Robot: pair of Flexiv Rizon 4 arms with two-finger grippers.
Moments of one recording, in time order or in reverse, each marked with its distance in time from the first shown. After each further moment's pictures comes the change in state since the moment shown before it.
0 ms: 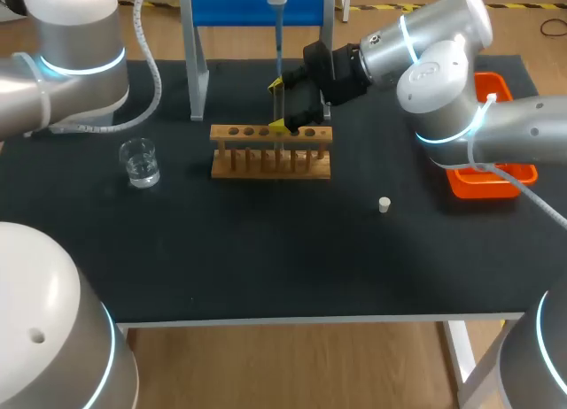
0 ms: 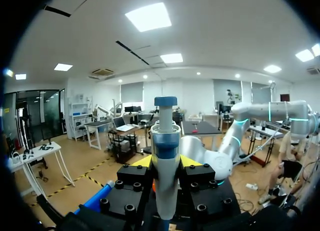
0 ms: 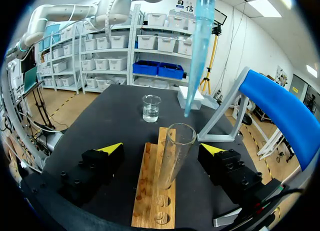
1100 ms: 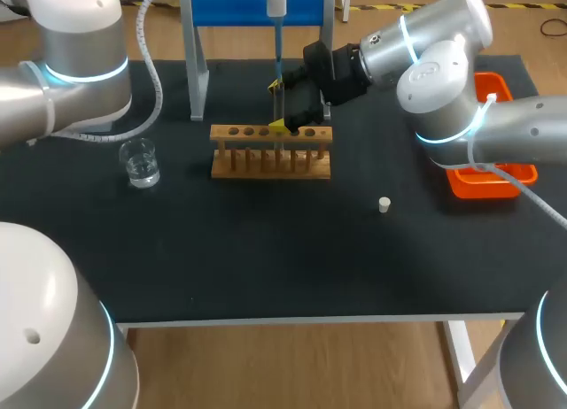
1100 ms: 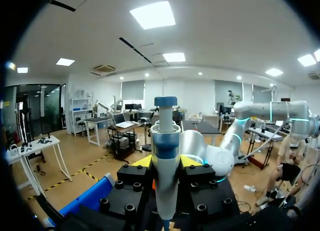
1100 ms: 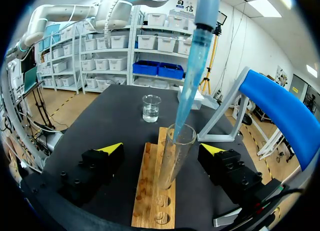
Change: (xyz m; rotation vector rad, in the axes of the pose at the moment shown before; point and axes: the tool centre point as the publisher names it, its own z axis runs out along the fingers) left arm -0.006 0.024 0.002 -0.007 -0.001 -0.042; right arm 0.000 0.000 0.000 0.000 0.000 0.000
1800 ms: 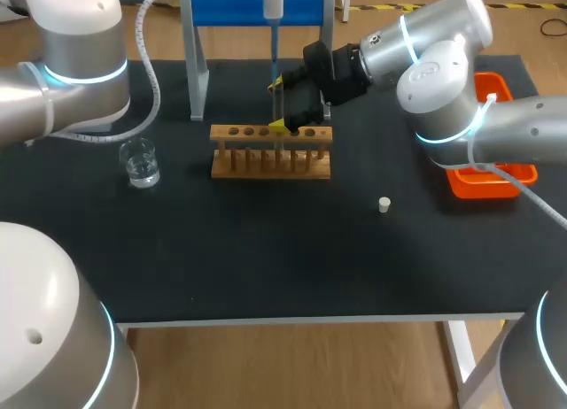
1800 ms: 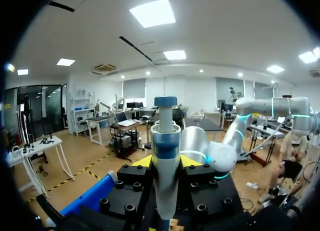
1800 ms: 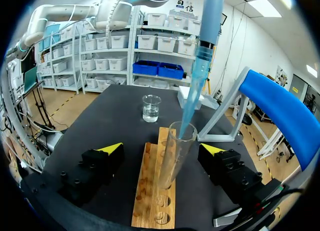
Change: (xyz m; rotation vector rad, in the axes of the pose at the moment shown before) left arm -0.005 0.005 -0.002 -0.019 -0.019 0.022; right arm 0.000 0.000 0.000 0.000 0.000 0.000
